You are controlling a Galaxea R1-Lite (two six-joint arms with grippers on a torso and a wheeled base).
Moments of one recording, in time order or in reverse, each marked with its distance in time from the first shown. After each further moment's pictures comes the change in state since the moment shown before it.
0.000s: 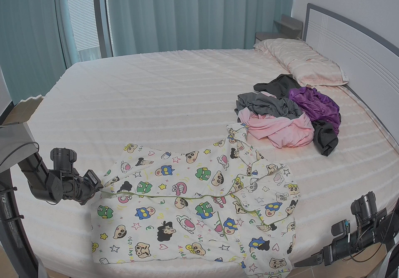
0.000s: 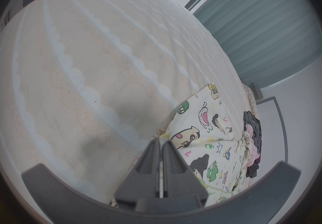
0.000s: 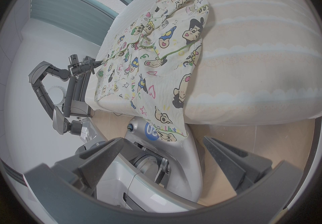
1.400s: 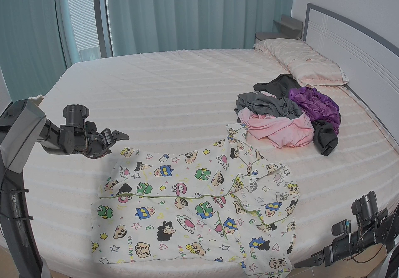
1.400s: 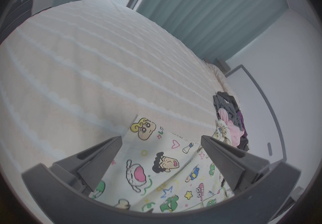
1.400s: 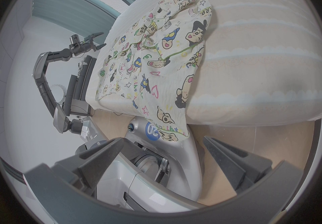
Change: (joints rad) left arm -0.052 0.101 -0.662 0.429 -0.205 0.304; right arm 0.014 -0.029 0.000 0.014 -0.004 0.001
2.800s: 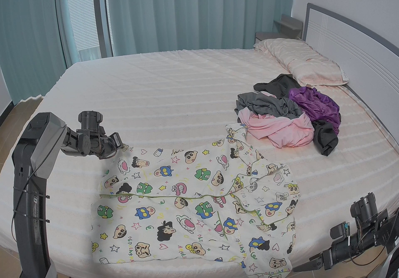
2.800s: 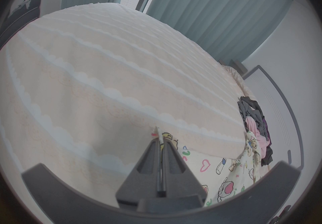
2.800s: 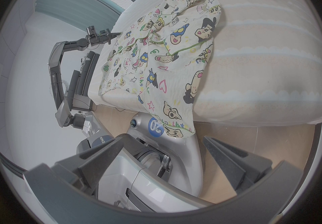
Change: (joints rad) left arm -0.016 0.260 -0.316 0.056 0.177 -0.008; right arm 0.050 -0.032 0.000 0.032 0.002 0.006
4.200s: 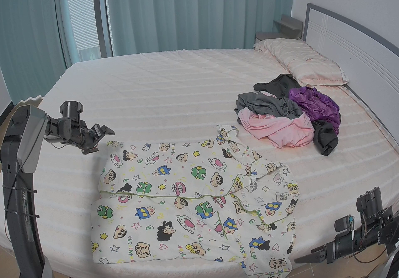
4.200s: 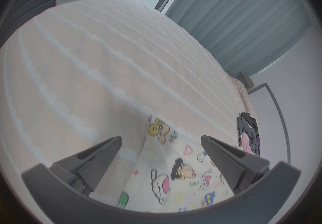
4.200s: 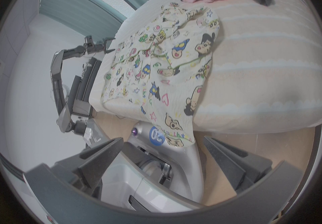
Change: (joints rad) left arm 0.110 -0.063 -0.100 0.242 -0.081 -0.069; right arm -0.016 -0.070 -0.008 -0.019 -0.001 0.042
